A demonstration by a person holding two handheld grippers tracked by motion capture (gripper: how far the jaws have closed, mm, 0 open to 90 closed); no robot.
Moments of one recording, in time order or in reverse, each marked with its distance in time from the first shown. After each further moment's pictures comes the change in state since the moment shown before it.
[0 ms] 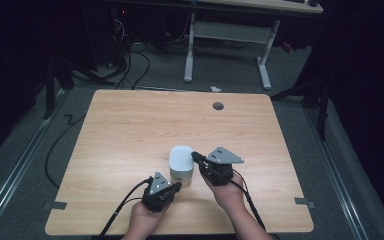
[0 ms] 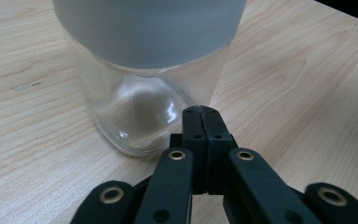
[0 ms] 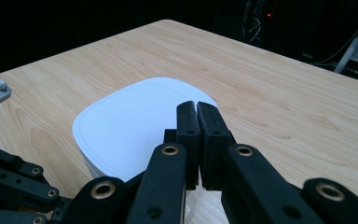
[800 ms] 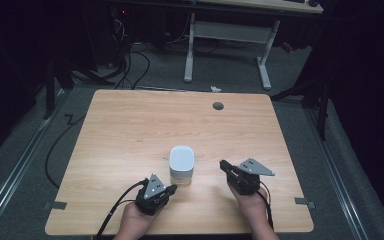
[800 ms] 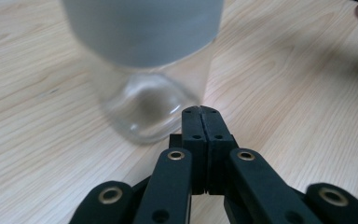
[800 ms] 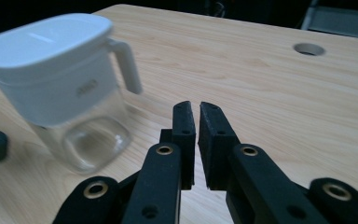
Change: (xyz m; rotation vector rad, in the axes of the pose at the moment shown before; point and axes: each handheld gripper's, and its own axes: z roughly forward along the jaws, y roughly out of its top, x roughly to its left) left arm 0.005 0.011 -0.027 0.049 -0.018 0.095; right arm -0.051 -0.063 -0.044 0.009 -0.117 0.133
